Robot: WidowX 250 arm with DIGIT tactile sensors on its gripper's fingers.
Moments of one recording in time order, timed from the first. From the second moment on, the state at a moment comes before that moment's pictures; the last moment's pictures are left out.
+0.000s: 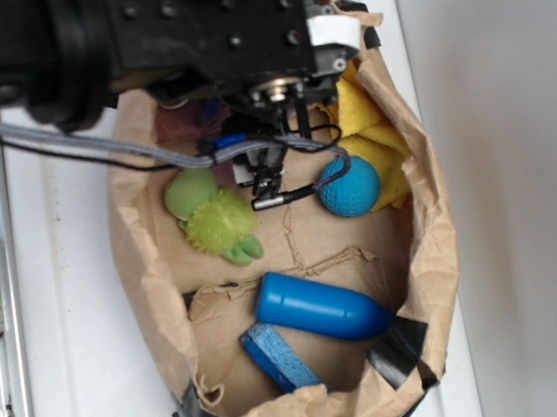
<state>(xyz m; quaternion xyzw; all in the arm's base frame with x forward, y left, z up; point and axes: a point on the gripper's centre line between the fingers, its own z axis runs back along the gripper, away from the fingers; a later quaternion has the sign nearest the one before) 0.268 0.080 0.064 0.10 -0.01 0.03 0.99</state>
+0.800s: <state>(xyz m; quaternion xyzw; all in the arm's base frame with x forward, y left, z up) 0.273 0.050 0.078 0.05 -0.04 0.01 1.00</state>
